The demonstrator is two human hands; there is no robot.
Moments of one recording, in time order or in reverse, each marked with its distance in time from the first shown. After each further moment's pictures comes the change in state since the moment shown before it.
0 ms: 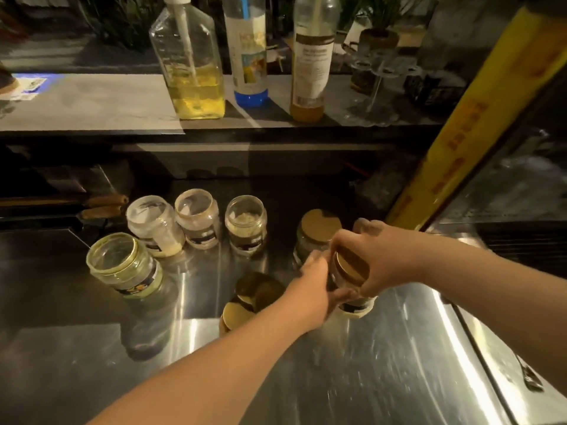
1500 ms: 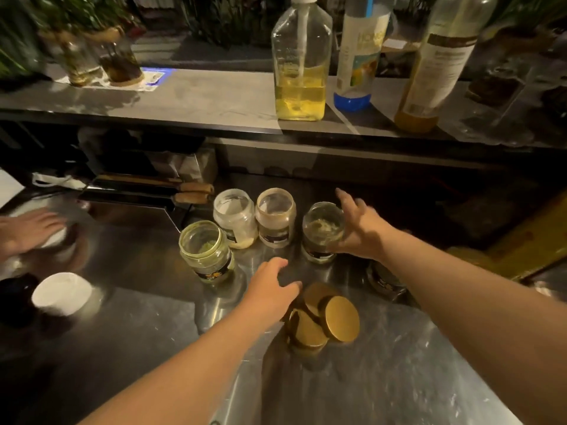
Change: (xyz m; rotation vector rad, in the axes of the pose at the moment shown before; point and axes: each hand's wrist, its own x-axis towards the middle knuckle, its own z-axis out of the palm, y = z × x) left_hand -0.043 -0.118 -0.145 0.056 0.461 -0.327; right_hand 0.160 -0.118 -0.034 0.446 0.238 0.040
